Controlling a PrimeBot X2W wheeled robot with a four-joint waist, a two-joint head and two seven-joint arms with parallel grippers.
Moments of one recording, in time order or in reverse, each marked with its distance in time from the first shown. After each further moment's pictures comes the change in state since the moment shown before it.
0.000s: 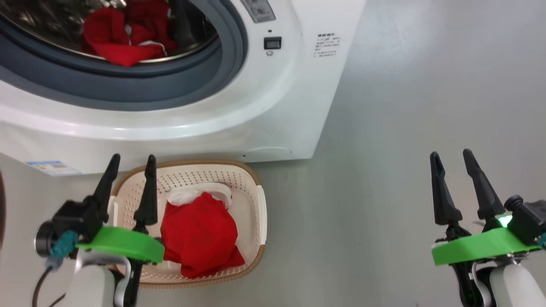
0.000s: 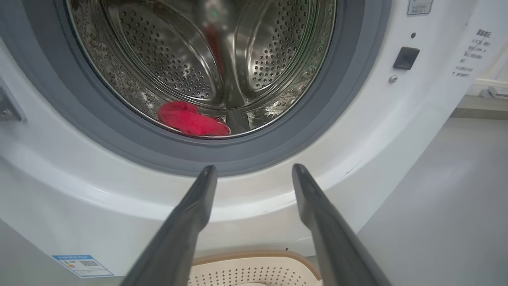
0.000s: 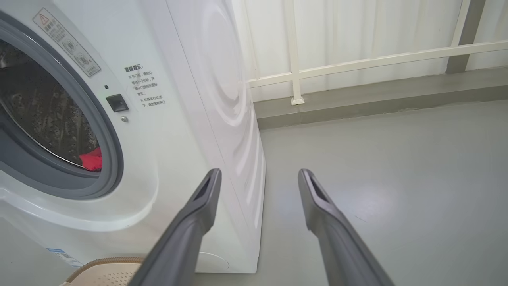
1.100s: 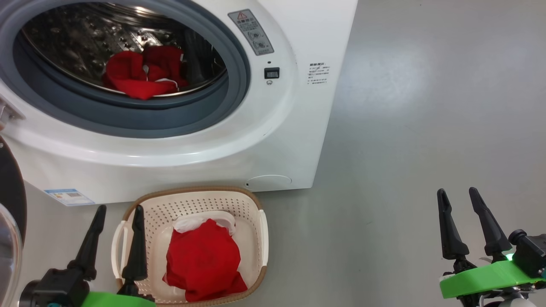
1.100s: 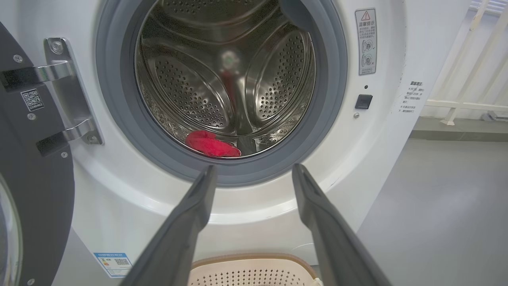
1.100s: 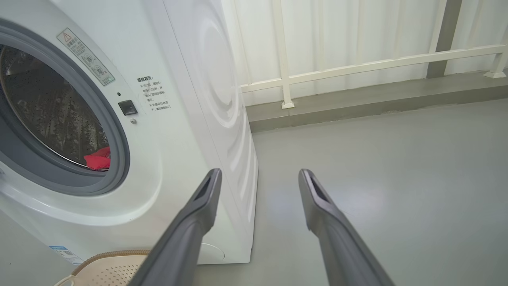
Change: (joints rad) left arm 0.320 -0.028 0.081 -0.303 0.035 0.000 0.000; right arm 0.142 -0.004 -0.026 -0.010 0.004 0.000 0.000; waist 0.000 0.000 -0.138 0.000
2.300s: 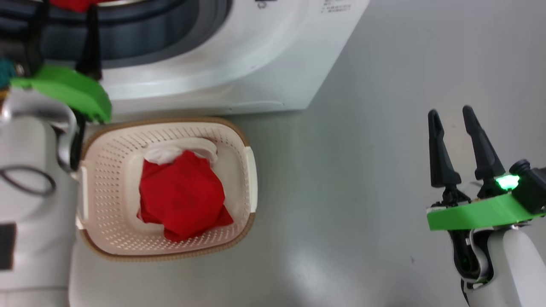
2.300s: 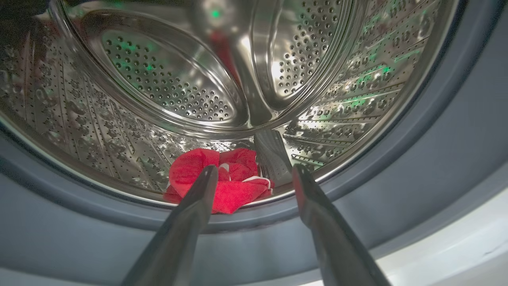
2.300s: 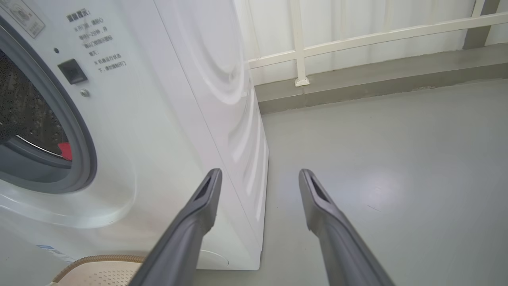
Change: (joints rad) left arm -0.873 0.118 -0.090 0.556 0.081 0.028 0.121; right arm -0.251 0.009 0.049 -0.024 0.016 0.000 0.000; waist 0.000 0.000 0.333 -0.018
